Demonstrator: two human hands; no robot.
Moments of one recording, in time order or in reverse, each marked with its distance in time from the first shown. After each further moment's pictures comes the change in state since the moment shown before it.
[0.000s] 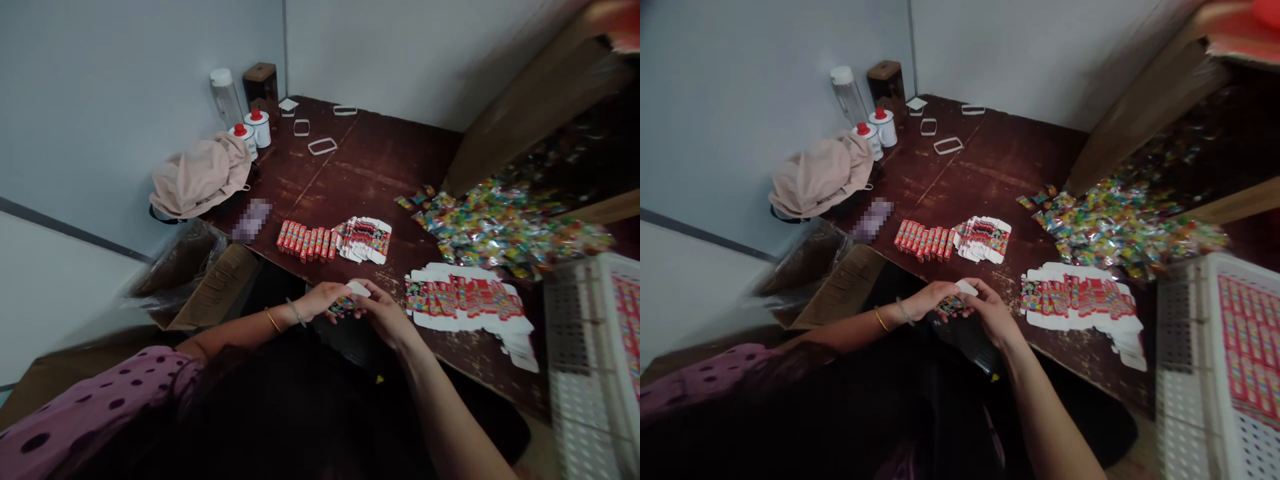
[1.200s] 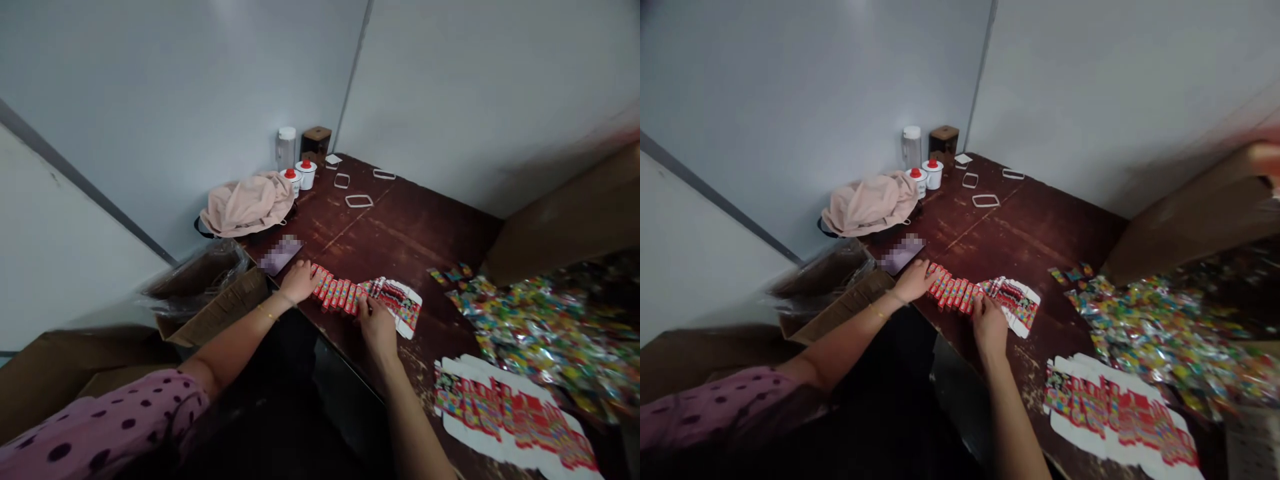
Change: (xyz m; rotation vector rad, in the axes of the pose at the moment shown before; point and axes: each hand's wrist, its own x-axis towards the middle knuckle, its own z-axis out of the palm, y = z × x) left_hand -0.001 0.070 -0.117 0.827 0.802 0.277; right_hand 0.119 -0.018 0.024 -0.872 0.399 -0.368
